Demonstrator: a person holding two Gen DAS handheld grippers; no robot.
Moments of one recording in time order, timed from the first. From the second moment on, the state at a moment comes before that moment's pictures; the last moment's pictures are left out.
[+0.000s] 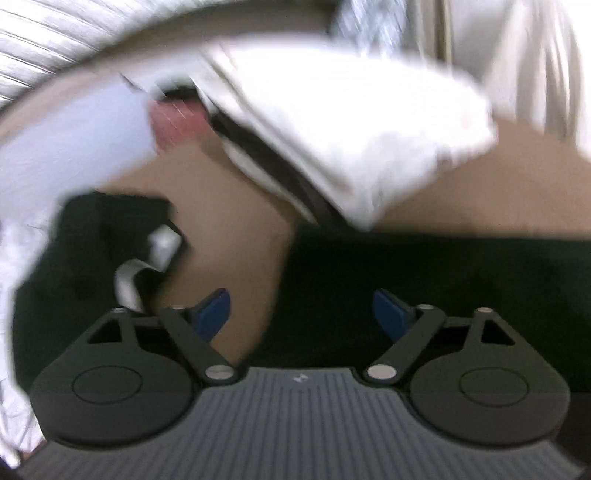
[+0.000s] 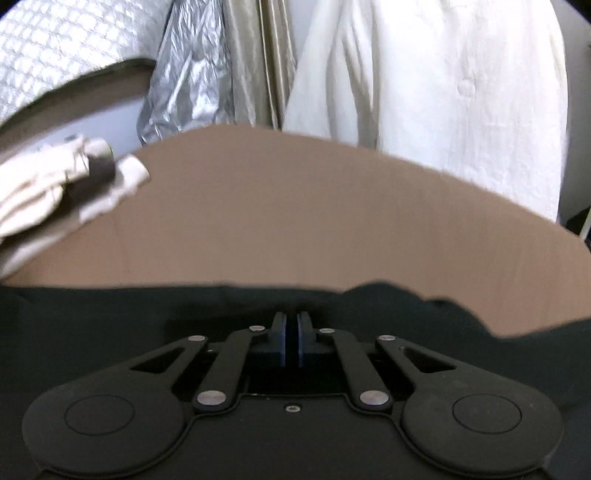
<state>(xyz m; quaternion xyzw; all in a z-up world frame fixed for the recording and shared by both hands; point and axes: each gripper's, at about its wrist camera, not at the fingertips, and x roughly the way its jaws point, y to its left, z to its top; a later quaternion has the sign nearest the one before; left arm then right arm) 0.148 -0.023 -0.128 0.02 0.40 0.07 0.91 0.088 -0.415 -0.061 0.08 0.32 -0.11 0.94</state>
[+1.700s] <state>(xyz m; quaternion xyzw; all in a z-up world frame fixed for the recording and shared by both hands) 0.045 -0.072 -0.131 -0.16 0.48 0.16 0.85 -0.202 -0.593 -0.022 0.35 0.30 -0.35 0.82</state>
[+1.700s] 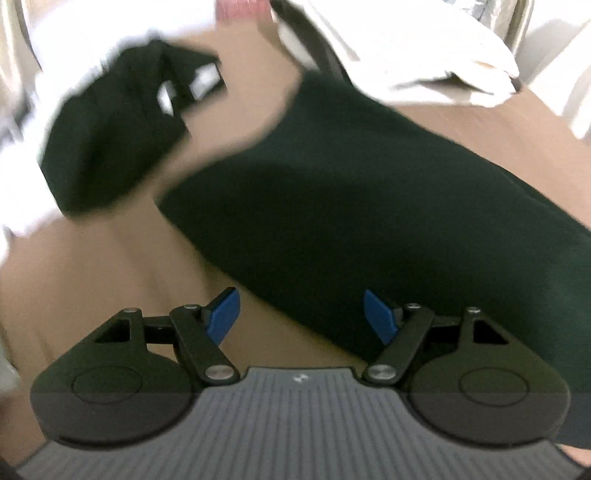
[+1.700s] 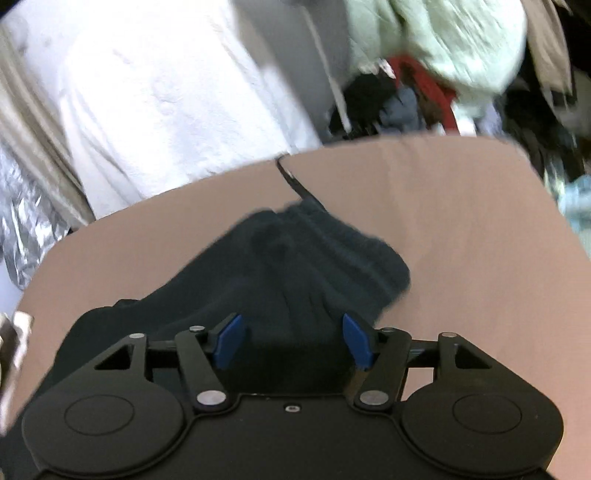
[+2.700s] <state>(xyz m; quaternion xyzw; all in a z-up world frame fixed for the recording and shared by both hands) 0.057 -0.087 -0.142 -0.15 0.51 0.15 0.83 -0.152 -0.533 -0.023 0.11 0.37 -0.38 0.84</state>
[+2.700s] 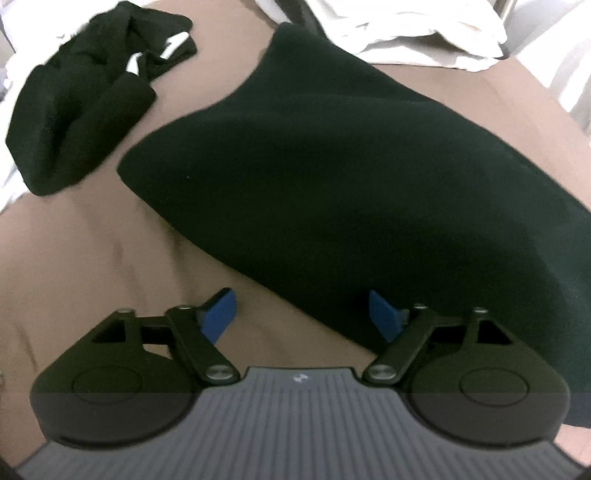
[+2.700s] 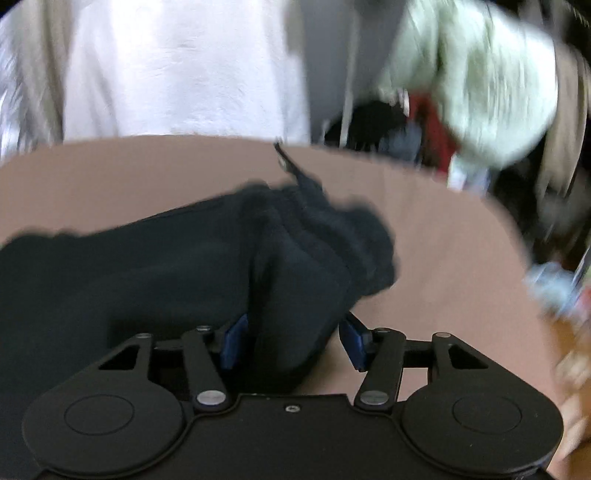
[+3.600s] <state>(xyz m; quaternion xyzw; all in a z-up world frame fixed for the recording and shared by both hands) 0.081 -0.059 -0.149 -0.17 0.44 0.12 0.87 0.013 -0.262 -0.060 0.04 0.37 0.13 0.92</state>
